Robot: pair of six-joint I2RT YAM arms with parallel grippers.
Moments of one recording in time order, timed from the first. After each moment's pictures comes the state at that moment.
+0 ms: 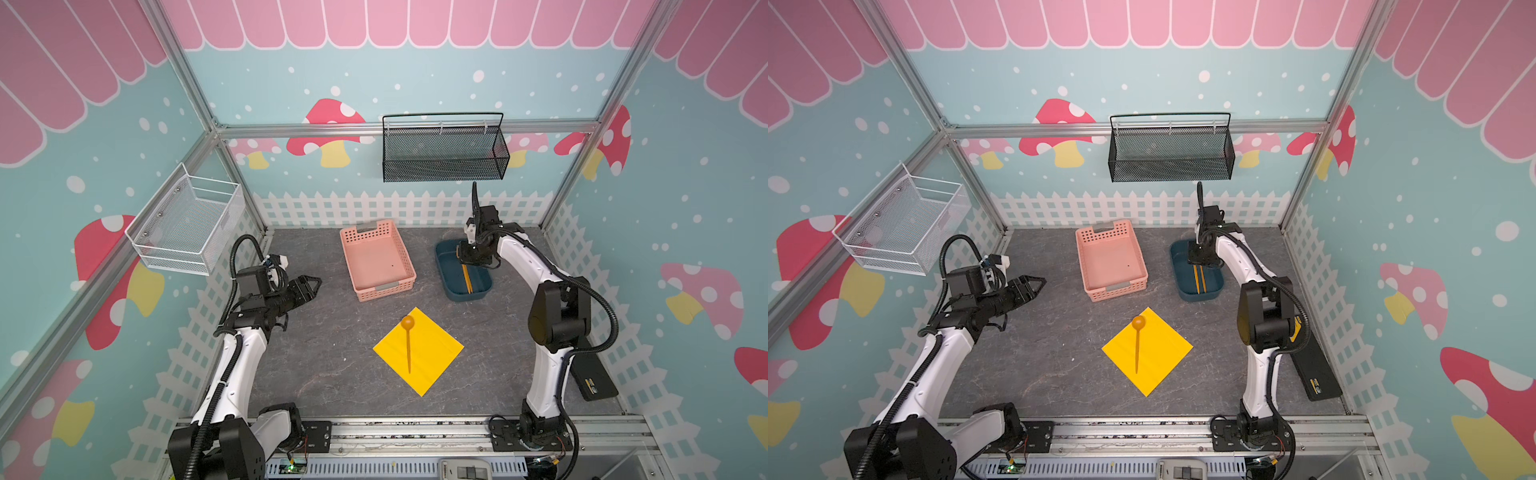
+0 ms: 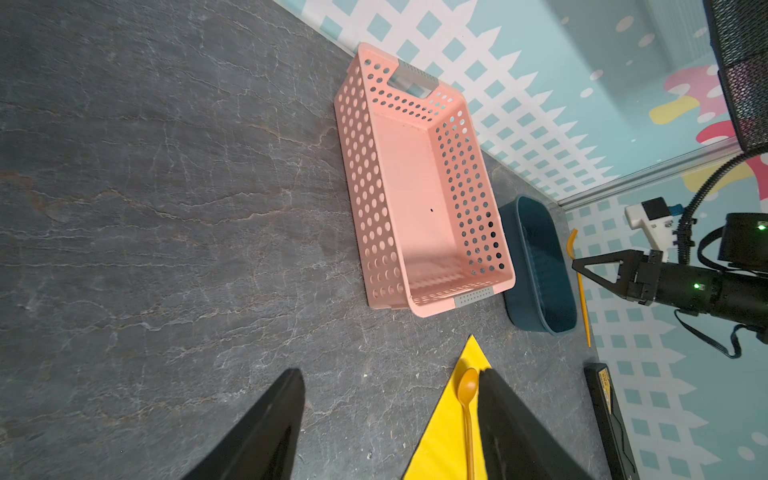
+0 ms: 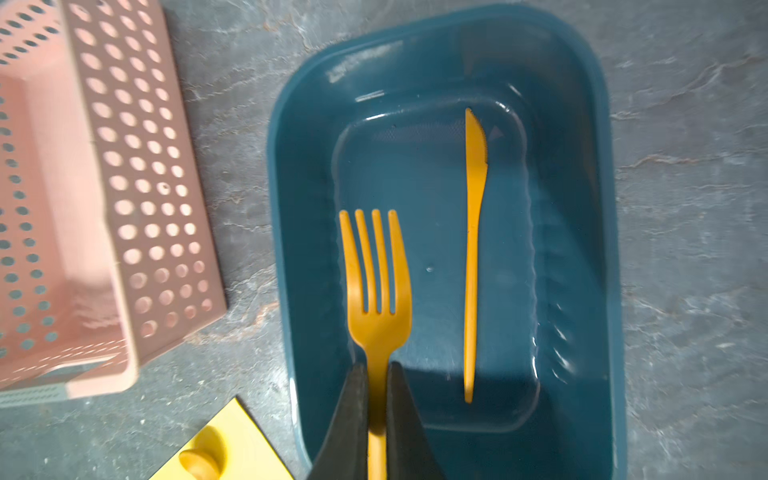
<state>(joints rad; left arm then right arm) 0.20 1.10 0.81 -0.37 0.56 -0.41 0.20 1.99 1.77 -0.86 -0.15 0.21</state>
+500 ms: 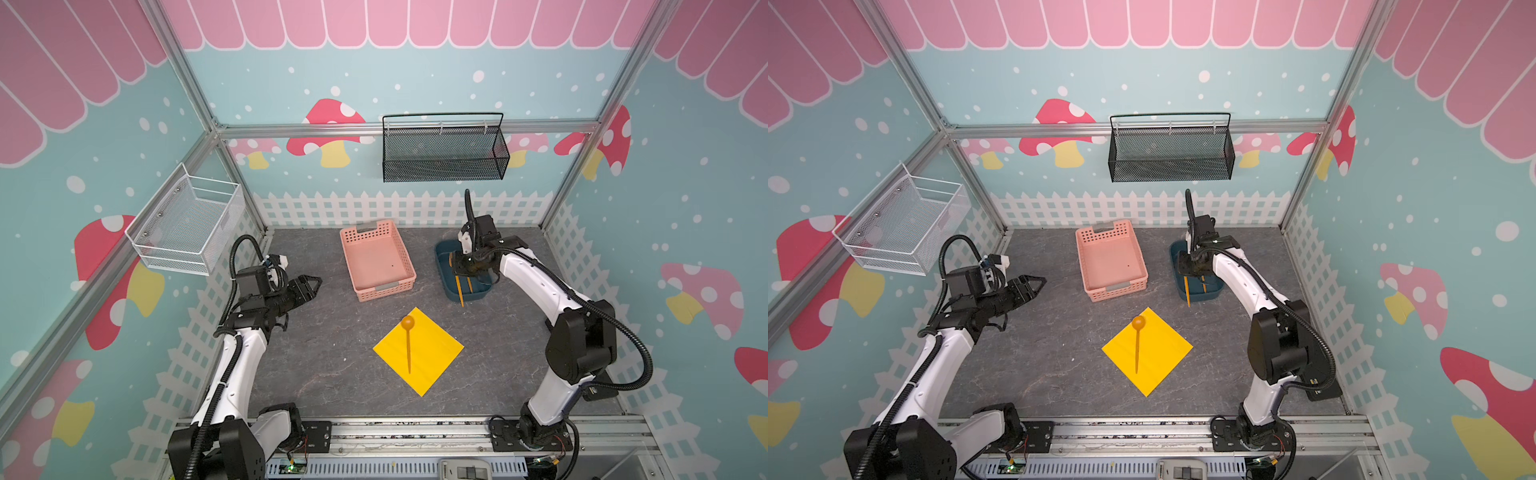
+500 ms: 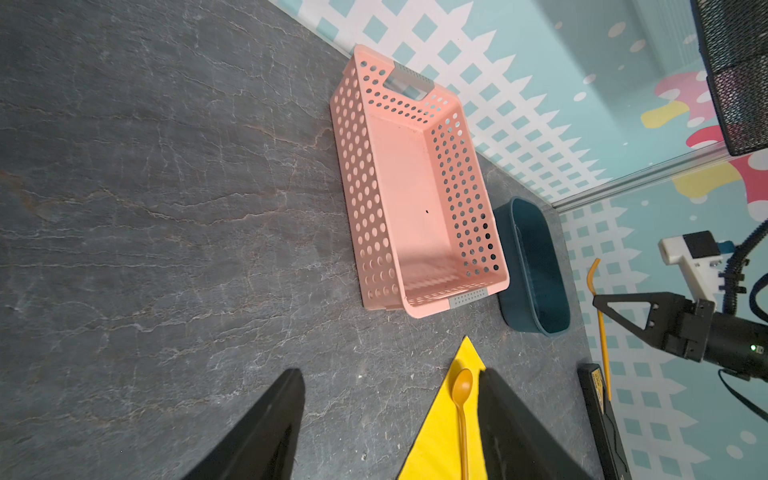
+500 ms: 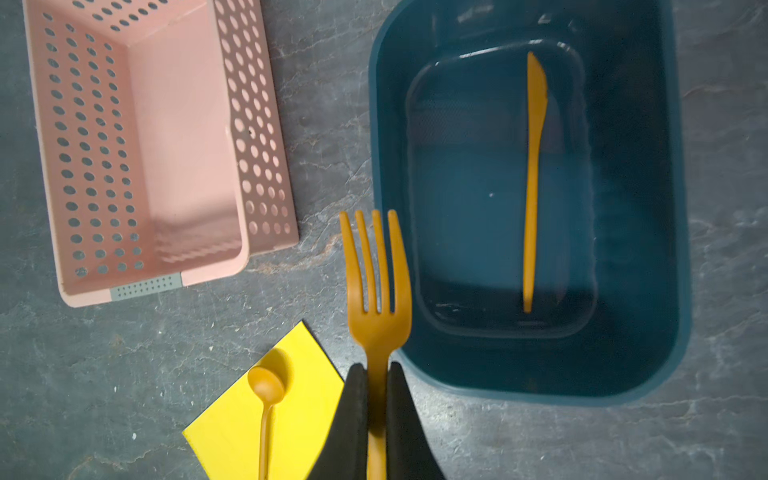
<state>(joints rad) 0.20 1.09 0.81 -0.36 0.57 -0.42 0.34 1.73 1.49 -0.80 -0.12 0.33</state>
